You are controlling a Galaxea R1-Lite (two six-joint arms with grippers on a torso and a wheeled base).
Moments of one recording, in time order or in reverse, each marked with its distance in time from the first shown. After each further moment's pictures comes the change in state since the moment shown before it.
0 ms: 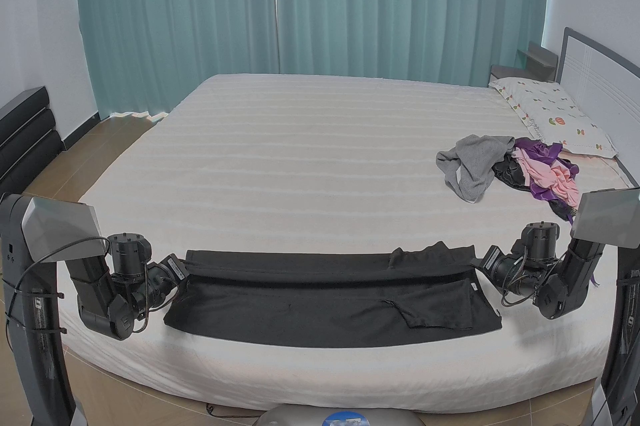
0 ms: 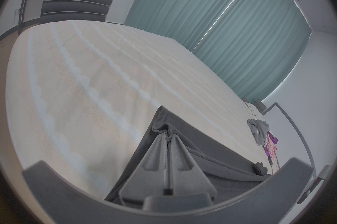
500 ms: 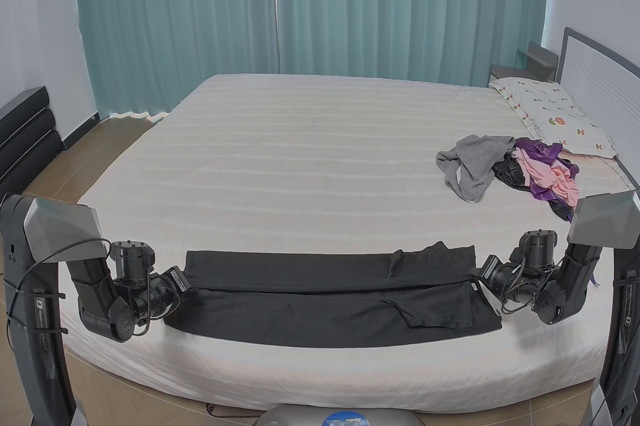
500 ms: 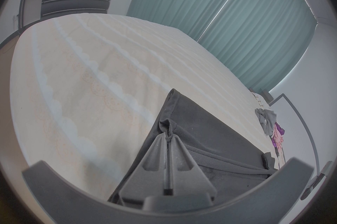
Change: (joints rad) left arm -0.002 0.010 0.013 0.084 0.000 0.035; right arm 0.000 0.030 0.026 -0.007 -0.001 -0.029
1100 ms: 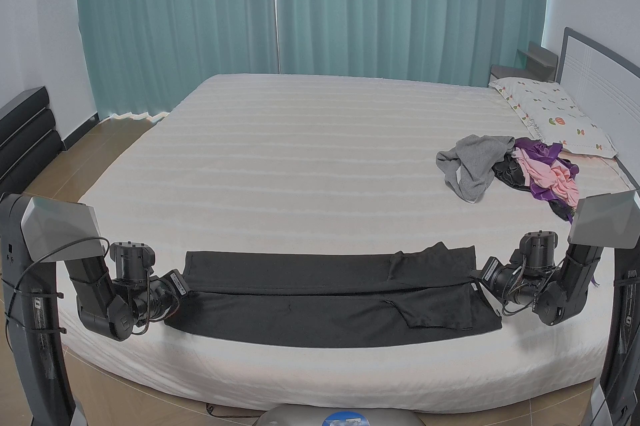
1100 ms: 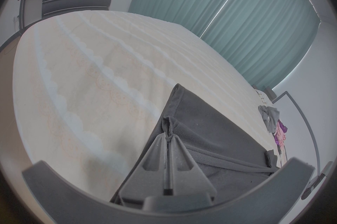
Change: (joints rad) left arm 0.003 -0.012 -0.001 0.061 0.000 0.009; right arm 0.000 -0.006 0.014 0.002 -0.003 -0.009
